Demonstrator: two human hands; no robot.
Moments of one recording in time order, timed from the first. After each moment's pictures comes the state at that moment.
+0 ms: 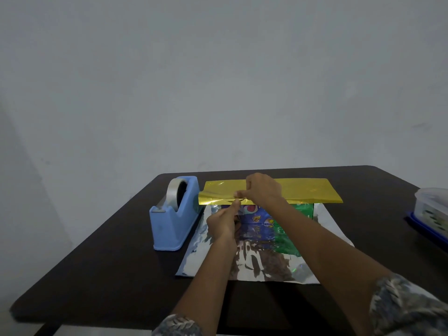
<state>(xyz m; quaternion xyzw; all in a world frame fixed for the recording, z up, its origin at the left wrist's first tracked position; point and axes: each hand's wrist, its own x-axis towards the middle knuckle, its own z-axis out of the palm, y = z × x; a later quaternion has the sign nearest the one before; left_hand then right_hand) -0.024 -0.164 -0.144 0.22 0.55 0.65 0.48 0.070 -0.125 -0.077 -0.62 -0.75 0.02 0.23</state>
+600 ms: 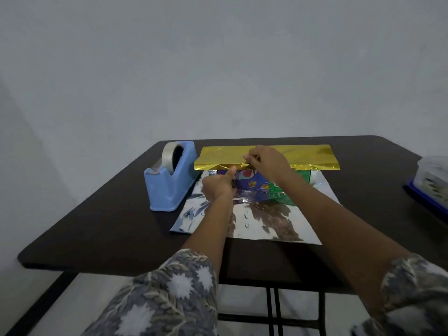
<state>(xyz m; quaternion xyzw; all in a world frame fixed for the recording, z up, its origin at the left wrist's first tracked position) -0.020 -0.166 -0.135 0.24 0.61 0.64 0.39 0.099 -0.126 -0.106 -0.49 -0.81 0.03 0.31</state>
